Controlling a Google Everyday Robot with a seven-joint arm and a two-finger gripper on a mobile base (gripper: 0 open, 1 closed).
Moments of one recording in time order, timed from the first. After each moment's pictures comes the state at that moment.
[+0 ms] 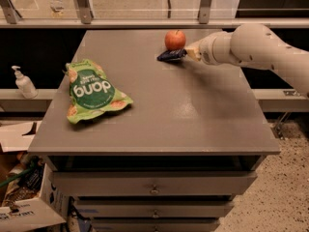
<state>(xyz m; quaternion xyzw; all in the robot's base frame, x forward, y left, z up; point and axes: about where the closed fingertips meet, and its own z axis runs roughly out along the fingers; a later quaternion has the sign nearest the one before) 0.770 -0.141 0.853 -0.34 0.78 0.04 0.52</state>
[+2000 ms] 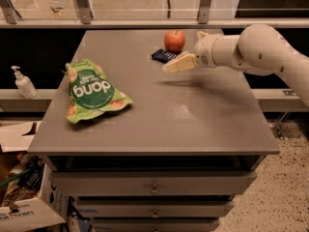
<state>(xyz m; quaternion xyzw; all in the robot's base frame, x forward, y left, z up) 0.746 -0.099 0.864 -0.39 0.73 0.15 0.54</state>
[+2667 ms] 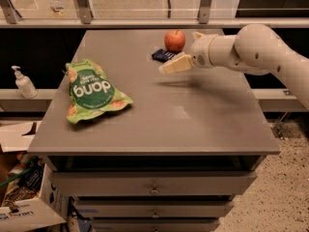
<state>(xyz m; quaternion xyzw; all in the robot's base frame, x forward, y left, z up) 0.742 -0.088 0.864 -0.40 0.72 0.16 0.54</state>
